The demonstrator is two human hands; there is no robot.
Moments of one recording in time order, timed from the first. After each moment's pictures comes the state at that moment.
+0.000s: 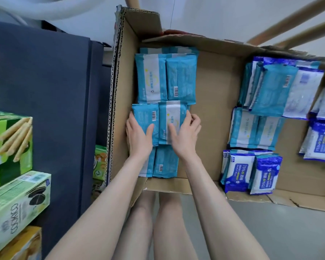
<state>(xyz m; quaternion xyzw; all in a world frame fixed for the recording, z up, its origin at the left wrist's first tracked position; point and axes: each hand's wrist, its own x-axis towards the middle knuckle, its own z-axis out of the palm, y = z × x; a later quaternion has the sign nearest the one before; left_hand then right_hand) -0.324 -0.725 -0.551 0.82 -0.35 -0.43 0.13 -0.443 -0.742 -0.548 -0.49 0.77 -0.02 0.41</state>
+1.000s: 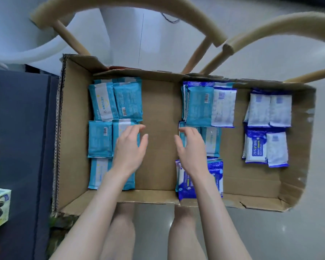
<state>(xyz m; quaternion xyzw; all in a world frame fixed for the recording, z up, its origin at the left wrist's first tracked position) -0.441 -0.754 -0.443 0.72 -0.56 -0.39 0.12 -0.610 -0.756 -0.443 -0.57 0.73 -0.09 0.37</state>
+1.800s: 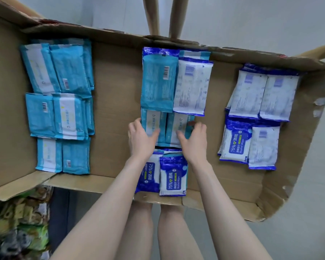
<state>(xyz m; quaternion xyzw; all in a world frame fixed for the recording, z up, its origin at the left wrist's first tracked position) -0.635 -0.745 -0.558 0.83 -0.34 -0.44 0.05 -0.777 -0.756 -0.552 -0.46 0.76 -0.01 0.45</state>
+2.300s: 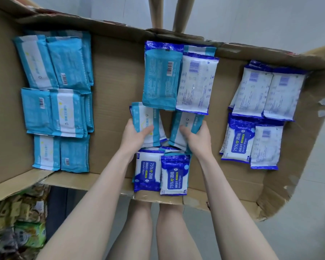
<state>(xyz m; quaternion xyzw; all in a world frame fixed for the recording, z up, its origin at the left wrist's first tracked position) -0.603 -0.746 -0.563 0.77 -0.17 -0.58 0.17 -0.784 -0.764 -0.558 -0.28 0.76 -0.12 0.58</state>
